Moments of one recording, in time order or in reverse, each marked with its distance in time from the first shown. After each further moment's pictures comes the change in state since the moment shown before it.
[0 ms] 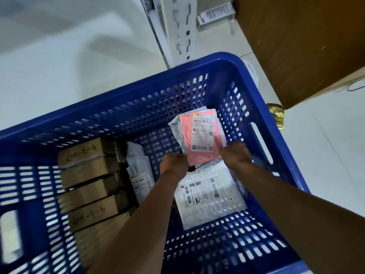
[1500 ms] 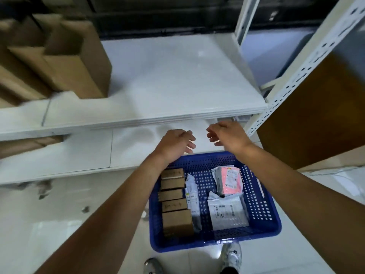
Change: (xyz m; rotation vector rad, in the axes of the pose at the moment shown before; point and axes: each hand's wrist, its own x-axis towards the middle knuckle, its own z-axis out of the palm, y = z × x) left_hand -0.424 0.115 -0.467 -0.296 -0.040 0.478; right_hand -0.510 -0.297 -0.169 0.252 -0.199 -0.679
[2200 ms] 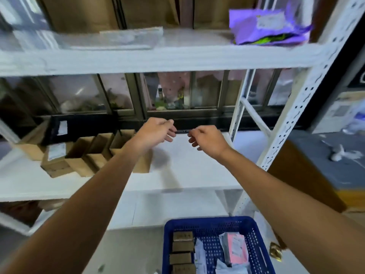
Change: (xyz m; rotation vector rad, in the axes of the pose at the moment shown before) left_hand -0.192 0.288 -0.163 0.220 0.369 0.355; right_hand -0.154 -0.315 -0.042 -0.132 0.011 -0.480
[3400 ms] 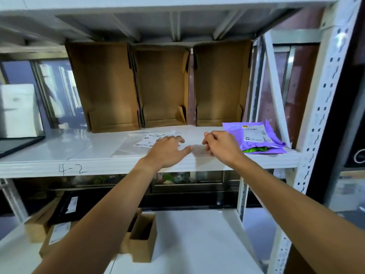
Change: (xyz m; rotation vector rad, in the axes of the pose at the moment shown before) left_hand 0.073 0.173 -0.089 0.723 0.192 0.391; right_hand 0.072 -0.180 -0.131 -0.149 0.271 -0.381
